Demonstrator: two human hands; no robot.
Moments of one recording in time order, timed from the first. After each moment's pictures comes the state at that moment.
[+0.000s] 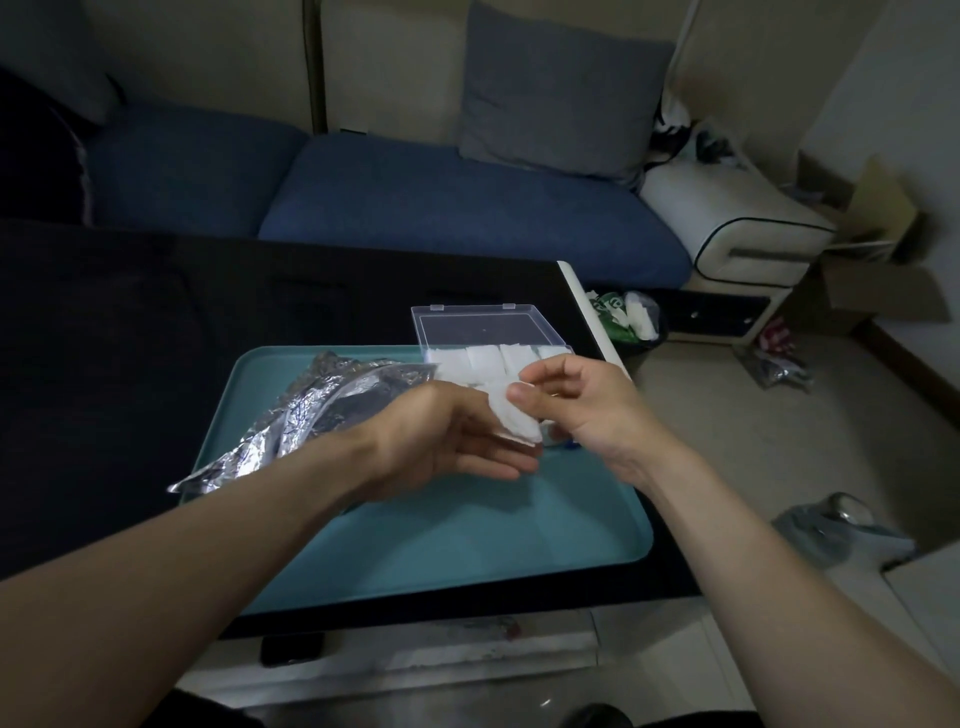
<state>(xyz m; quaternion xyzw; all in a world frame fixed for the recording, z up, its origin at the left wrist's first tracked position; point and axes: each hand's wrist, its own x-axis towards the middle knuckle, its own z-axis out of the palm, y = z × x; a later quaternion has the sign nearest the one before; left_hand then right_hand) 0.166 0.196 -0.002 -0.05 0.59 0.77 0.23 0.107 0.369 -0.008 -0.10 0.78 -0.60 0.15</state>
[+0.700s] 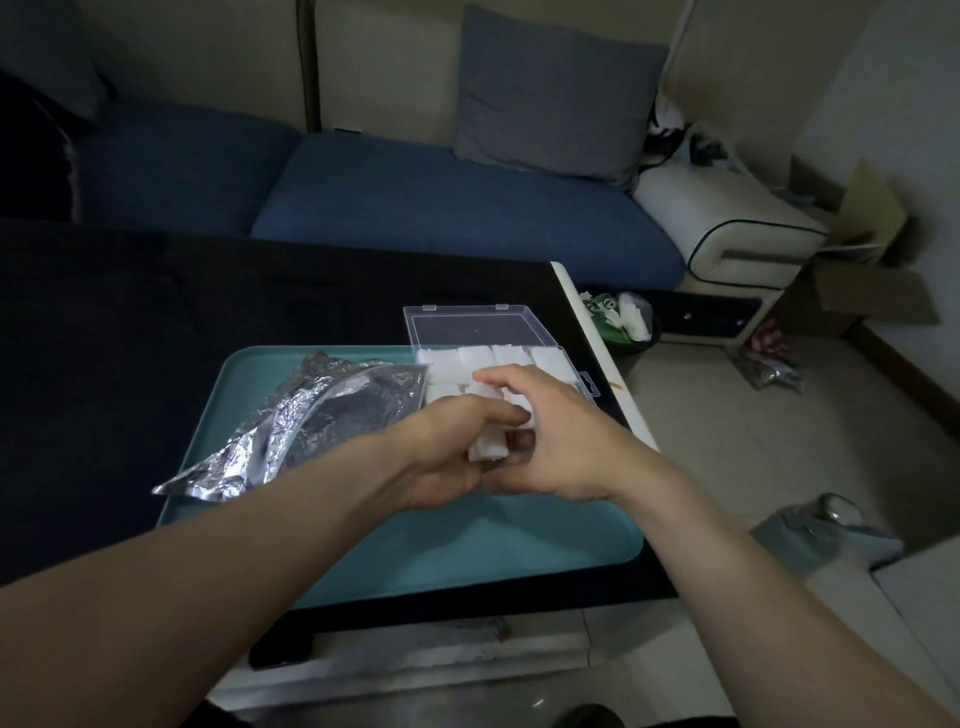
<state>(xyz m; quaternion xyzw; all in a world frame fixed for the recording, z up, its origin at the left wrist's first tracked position) 0.153 0.224 -0.014 -0.11 0.52 0.81 0.24 0.122 0.365 -0.004 -0.31 0.89 -0.32 0.11</state>
